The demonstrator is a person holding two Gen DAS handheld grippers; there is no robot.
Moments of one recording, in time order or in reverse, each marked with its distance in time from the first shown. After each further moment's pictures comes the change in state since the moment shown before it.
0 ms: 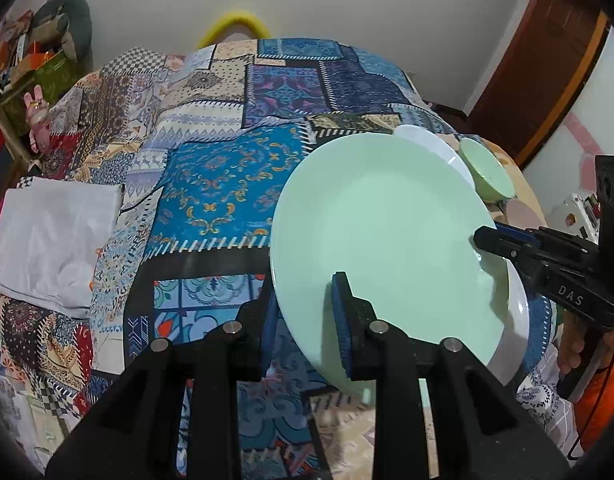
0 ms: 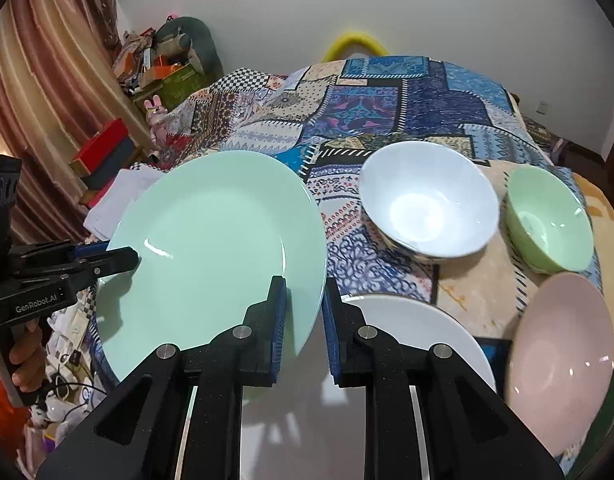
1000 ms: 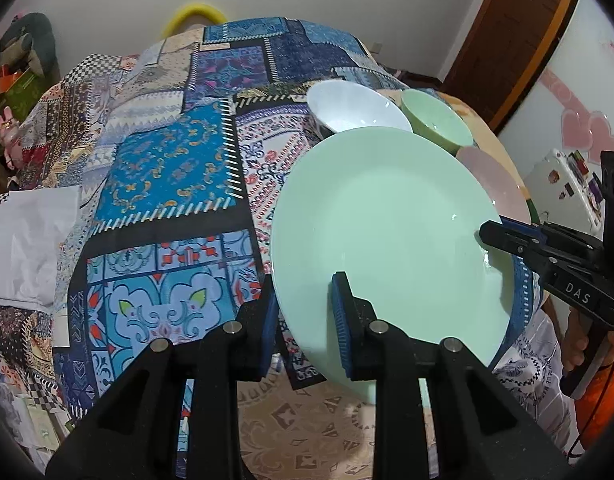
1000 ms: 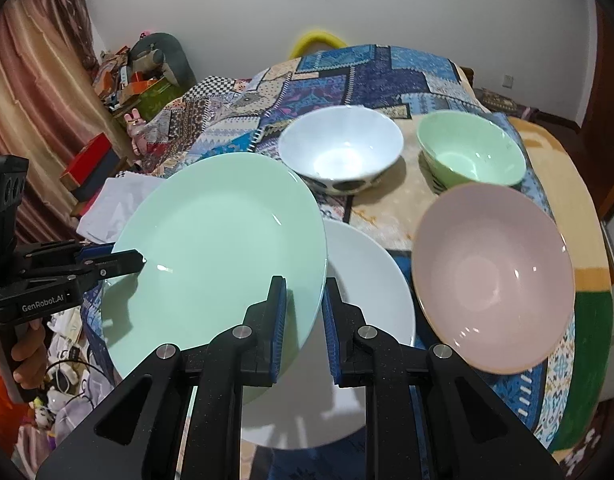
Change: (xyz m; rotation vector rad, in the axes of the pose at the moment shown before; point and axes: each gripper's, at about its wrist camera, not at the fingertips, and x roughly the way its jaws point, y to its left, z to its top) left arm 0.017 -0.087 -0.025 0.099 0.081 -0.034; right arm -0.049 -0.056 -0.059 0.099 -0.008 -0.034
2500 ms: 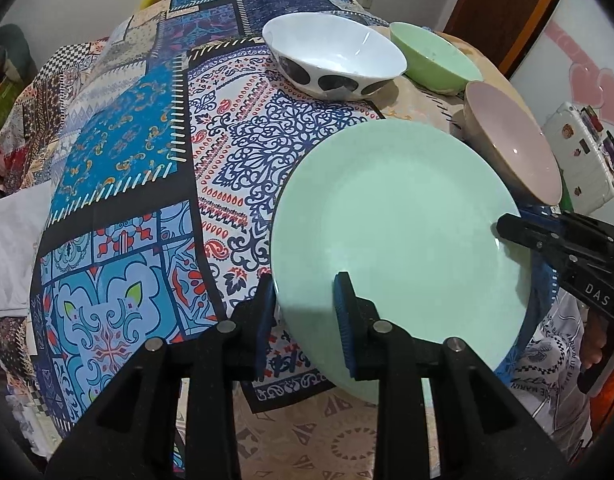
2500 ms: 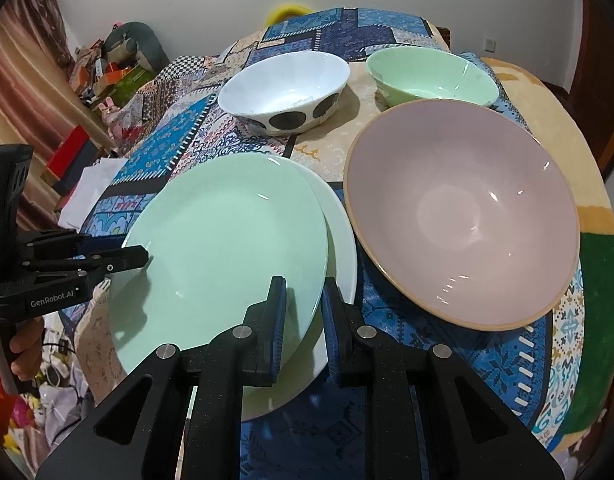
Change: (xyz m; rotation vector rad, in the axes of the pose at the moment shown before) left arm 0.070 -0.032 -0.006 0.069 0.137 0.025; right arm 0.016 -0.036 -0.029 0.065 0.086 -0.025
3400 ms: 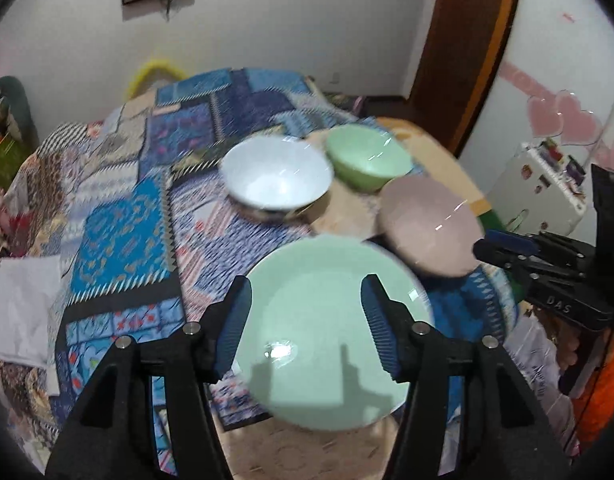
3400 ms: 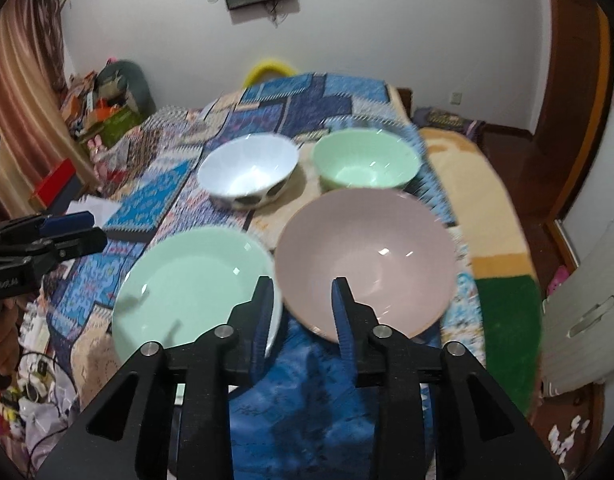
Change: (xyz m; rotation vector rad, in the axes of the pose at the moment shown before) left arm -0.092 -0.058 0.024 0.082 -0.300 -0.045; right arm -0.078 -0.020 0.007 -0.015 -0.214 -0.123
